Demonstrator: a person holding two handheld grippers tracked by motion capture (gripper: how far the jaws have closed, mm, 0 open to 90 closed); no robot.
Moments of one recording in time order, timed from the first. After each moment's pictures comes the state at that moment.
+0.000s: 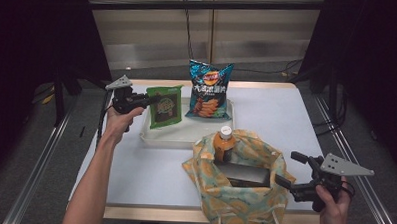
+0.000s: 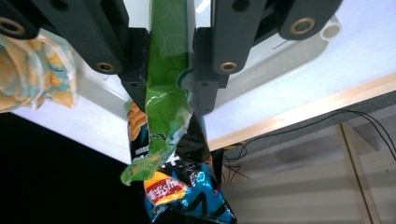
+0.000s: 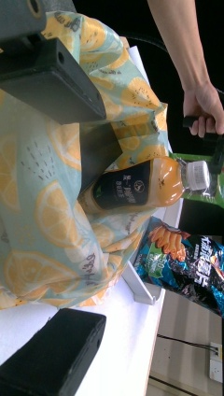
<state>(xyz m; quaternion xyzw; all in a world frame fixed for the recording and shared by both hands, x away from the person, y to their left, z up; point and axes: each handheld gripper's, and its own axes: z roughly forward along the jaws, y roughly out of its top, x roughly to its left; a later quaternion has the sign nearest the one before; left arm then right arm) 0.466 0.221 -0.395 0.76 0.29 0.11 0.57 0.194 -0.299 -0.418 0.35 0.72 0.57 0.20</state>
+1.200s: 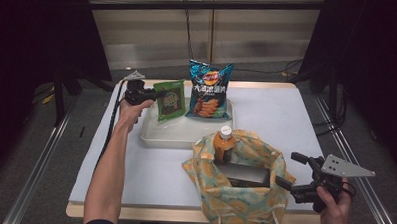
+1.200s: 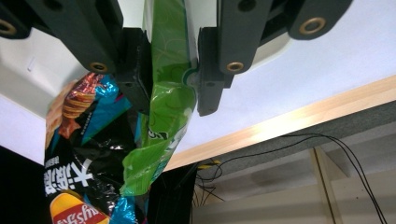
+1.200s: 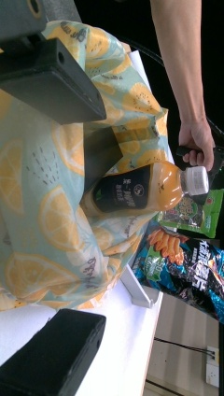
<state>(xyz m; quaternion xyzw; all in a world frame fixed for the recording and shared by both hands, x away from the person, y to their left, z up) 0.523 0.204 -0.428 0.78 0.35 0.13 0.51 0.193 -0.300 -0.418 0.35 0.72 0.57 0.19</state>
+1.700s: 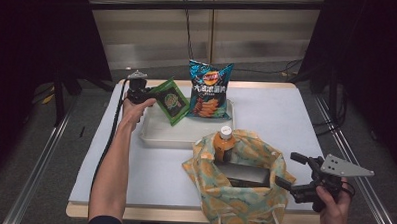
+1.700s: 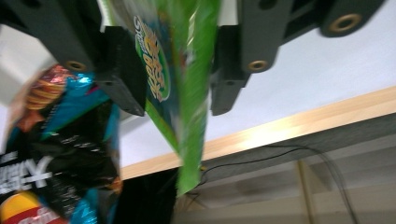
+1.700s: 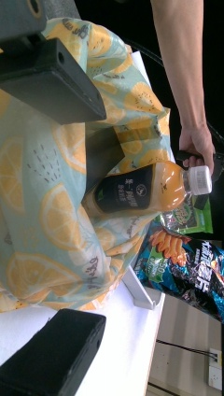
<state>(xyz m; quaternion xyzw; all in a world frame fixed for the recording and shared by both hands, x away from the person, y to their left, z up) 0.533 0.201 -0.434 0.76 0.39 0.13 0.50 0.194 -0.300 -0.420 0.35 0.72 0.57 0.19</state>
